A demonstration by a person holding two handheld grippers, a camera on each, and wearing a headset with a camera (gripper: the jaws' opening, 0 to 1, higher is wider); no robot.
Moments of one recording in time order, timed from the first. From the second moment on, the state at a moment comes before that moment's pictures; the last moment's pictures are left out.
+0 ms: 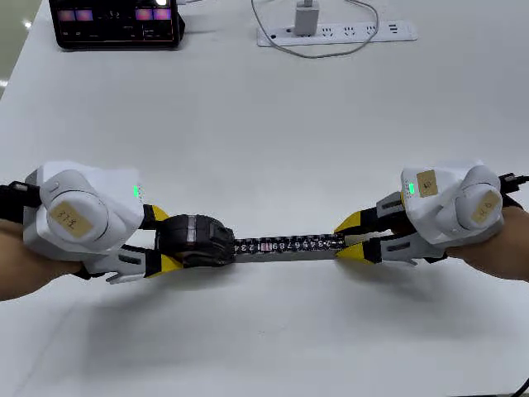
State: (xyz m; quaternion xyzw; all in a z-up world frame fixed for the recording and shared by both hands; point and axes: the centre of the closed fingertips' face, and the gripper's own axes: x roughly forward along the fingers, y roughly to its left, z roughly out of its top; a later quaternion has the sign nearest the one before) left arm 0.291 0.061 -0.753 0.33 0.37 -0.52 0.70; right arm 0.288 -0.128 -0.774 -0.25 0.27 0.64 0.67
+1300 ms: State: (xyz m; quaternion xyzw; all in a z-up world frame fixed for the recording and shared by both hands) left arm 0.292 0.061 -0.754 0.33 0.37 -0.52 0.69; right arm 0.289 -0.172 -0.776 -0.26 0.29 0.63 0.67
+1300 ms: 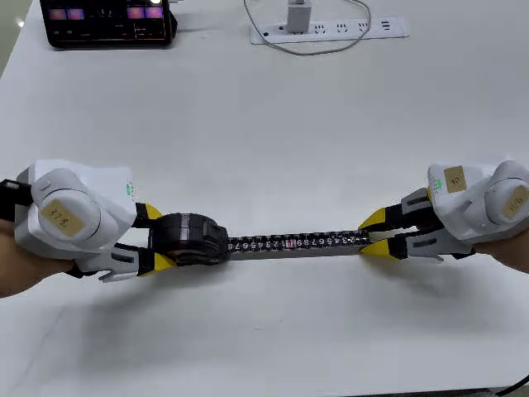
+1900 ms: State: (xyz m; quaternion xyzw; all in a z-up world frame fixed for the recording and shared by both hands) left arm 0.291 0.060 -0.753 0.33 0.37 -0.52 0.69; right arm 0.287 -0.190 -0.776 -0.27 0.30 0.62 0.67
